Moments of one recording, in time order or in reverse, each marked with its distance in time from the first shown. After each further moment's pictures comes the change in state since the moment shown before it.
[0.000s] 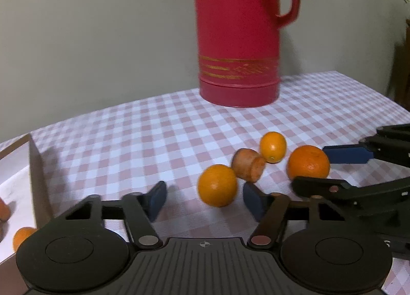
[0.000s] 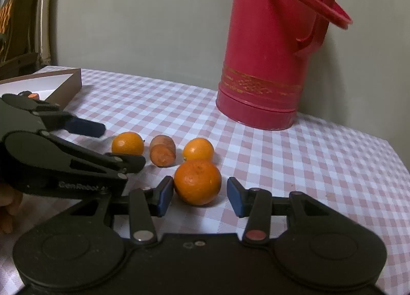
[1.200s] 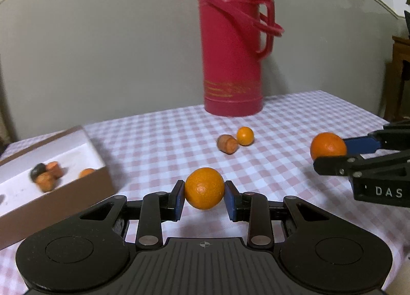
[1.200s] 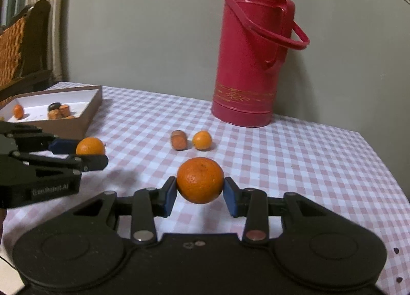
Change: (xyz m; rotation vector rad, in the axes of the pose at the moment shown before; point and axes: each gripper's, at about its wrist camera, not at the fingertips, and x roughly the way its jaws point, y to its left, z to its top) left arm -0.139 -0.008 -0.055 -0.037 -0.129 0.064; right arm -0.116 0.022 -0.031 0.035 -0.072 -0.028
